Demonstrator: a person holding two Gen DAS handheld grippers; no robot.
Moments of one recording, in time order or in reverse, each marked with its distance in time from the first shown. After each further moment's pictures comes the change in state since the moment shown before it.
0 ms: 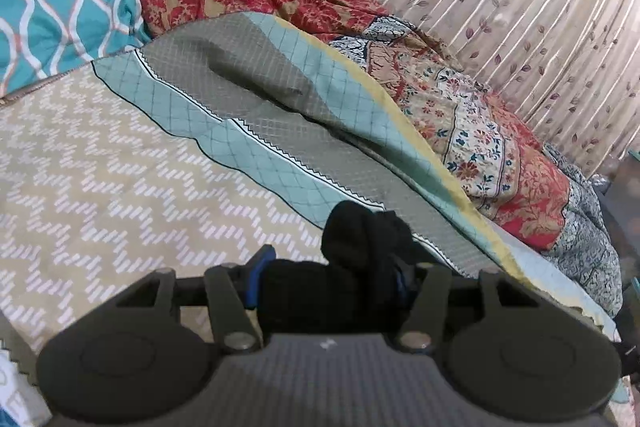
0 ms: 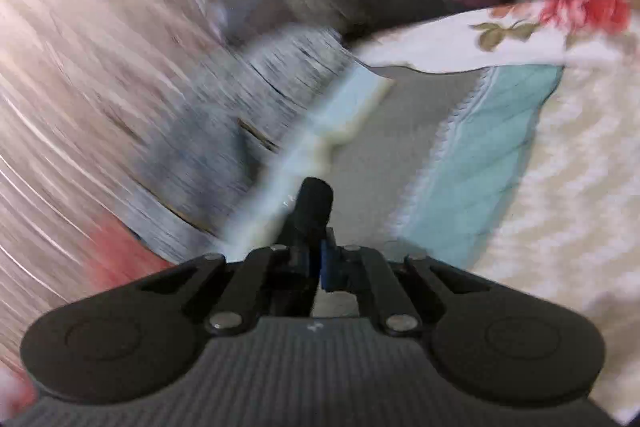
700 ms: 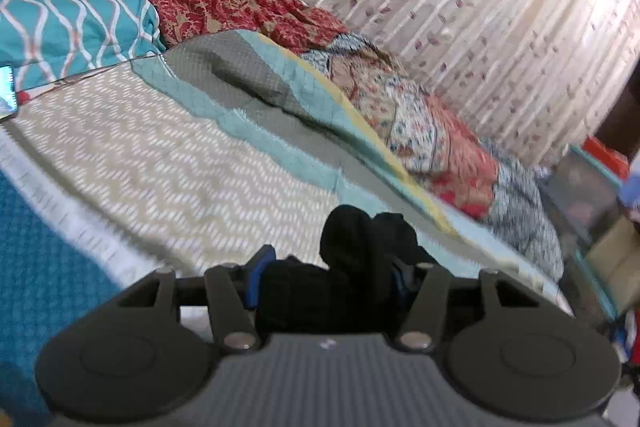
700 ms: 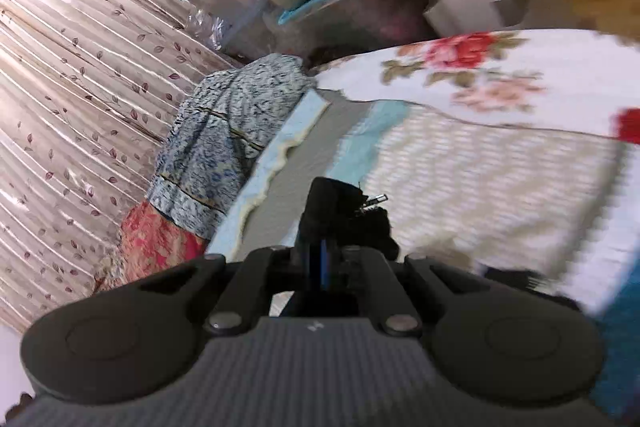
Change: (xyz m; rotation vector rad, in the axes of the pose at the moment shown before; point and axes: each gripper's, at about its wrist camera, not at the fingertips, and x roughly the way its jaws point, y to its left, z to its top) left arm -0.175 0.029 -0.082 0.027 -0.022 -0.125; right arm -0.203 -0.107 0.004 0.091 -0.021 0.096
